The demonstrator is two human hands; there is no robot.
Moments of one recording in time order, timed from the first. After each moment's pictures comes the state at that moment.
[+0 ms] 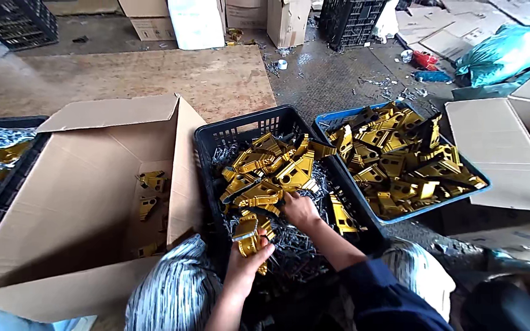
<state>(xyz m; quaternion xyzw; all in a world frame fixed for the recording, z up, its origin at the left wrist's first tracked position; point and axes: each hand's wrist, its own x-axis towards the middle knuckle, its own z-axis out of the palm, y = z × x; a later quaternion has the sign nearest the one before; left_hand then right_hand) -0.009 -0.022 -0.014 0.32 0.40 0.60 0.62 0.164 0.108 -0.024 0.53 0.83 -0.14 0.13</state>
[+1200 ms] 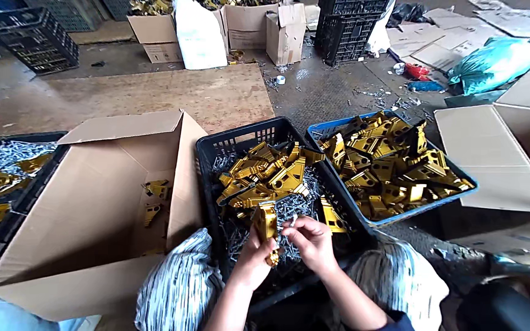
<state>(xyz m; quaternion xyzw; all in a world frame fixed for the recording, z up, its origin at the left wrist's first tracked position) 0.025 -0.021 -0.004 0.25 0.28 0.54 0.75 0.182 0.002 0.004 0.32 0.58 -0.42 -0.62</state>
